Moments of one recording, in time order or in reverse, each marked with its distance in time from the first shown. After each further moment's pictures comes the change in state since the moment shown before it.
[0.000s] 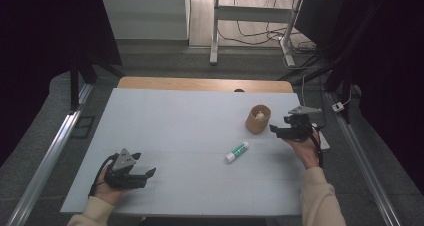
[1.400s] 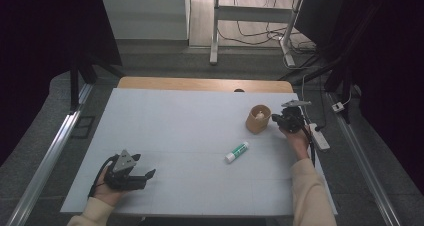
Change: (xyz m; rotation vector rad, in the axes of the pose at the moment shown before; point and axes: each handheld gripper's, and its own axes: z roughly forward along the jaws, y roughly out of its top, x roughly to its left) left arm -0.002 -0.003 -0.001 0.016 0.008 0.010; right arm -0.020 0.003 0.049 0.028 -0.040 0.025
